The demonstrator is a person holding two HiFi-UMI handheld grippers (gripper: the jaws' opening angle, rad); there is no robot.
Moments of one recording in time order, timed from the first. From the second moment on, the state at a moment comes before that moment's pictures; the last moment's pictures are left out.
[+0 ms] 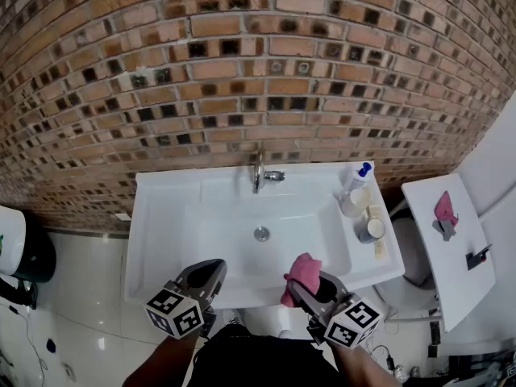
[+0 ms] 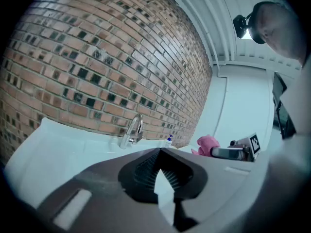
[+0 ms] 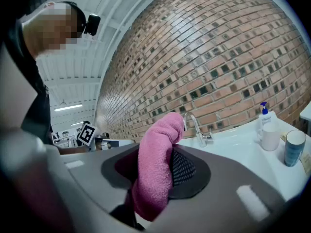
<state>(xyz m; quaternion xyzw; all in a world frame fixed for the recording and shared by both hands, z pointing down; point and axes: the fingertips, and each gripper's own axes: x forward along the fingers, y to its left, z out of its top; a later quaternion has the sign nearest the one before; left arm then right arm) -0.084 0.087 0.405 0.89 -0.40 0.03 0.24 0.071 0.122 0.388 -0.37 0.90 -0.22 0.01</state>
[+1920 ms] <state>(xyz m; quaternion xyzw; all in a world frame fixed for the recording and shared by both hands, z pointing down) -0.062 -0.058 0.476 0.82 -0.46 0.10 0.31 0.096 -0.231 0.559 -0.32 0.90 -0.27 -0.13</state>
